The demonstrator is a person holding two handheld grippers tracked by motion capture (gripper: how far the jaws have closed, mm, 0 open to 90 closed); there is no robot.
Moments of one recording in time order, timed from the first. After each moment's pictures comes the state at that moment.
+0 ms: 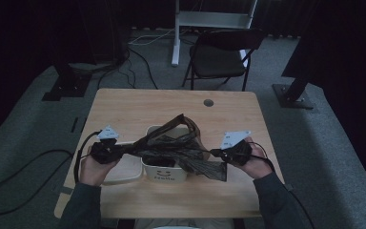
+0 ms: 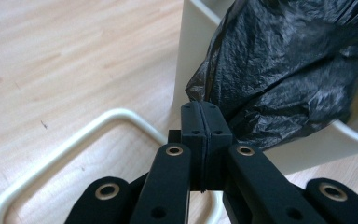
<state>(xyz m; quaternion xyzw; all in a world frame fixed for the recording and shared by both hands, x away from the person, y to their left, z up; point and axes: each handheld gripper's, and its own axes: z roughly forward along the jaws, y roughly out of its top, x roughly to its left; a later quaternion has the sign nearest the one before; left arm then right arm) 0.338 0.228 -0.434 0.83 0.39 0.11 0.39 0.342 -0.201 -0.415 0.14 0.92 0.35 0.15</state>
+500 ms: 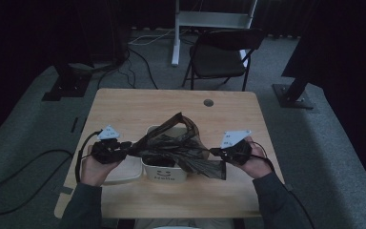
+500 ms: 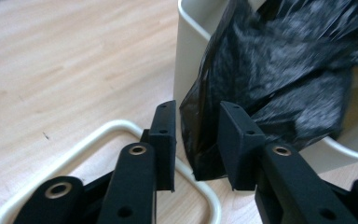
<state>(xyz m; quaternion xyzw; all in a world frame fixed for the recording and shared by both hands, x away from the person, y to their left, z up) 0.333 0.225 -0.421 0.82 0.38 0.13 0.41 0.342 -0.200 -0.411 0.14 0.91 0.36 0.15</state>
